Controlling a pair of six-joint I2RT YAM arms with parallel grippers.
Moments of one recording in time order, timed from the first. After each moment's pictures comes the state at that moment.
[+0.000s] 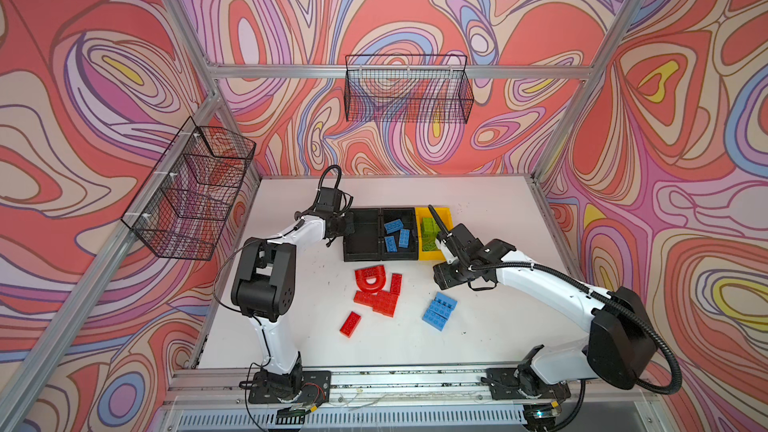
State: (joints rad) left arm -0.21 1.87 1.26 -0.33 0.12 -0.36; right arm 0.62 1.41 0.95 -0.78 0.00 0.32
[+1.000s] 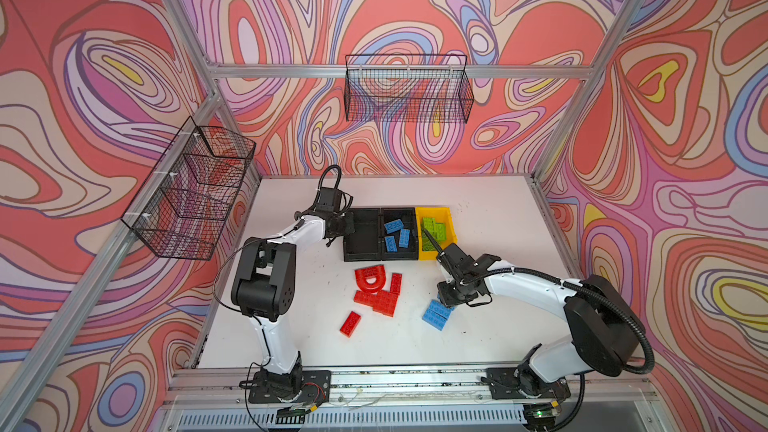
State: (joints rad) left arm -0.21 1.87 1.26 -0.33 0.12 -0.36; right arm 0.65 1.51 0.84 -0.66 -0.04 0.39
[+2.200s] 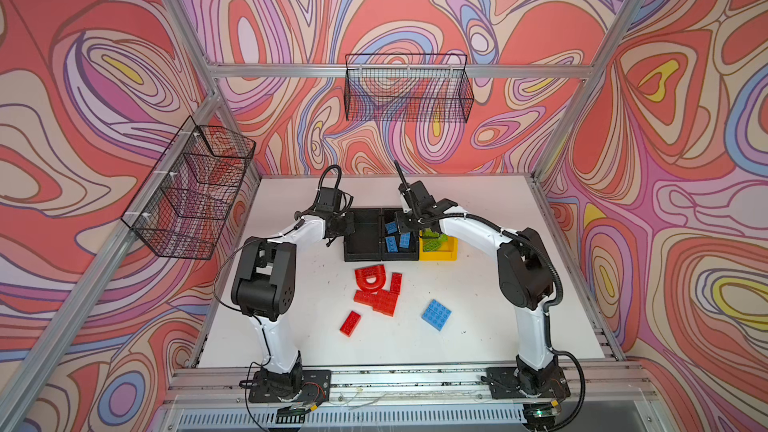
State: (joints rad) left arm -0.21 1.87 1.25 -0.32 0.14 -0.36; right arm 0.59 2.10 1.69 -0.49 -0.03 0.33
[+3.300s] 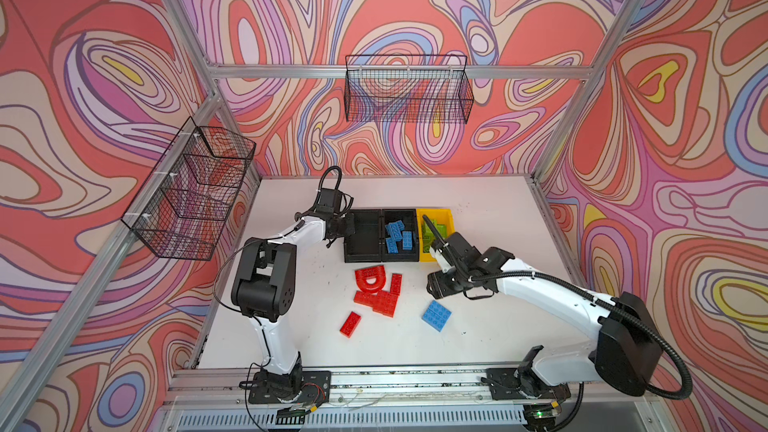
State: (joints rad) left arm -0.21 1.87 1.25 -0.32 0.14 -0.36; right arm 0.71 1.37 0.92 -0.78 -0.07 0.42
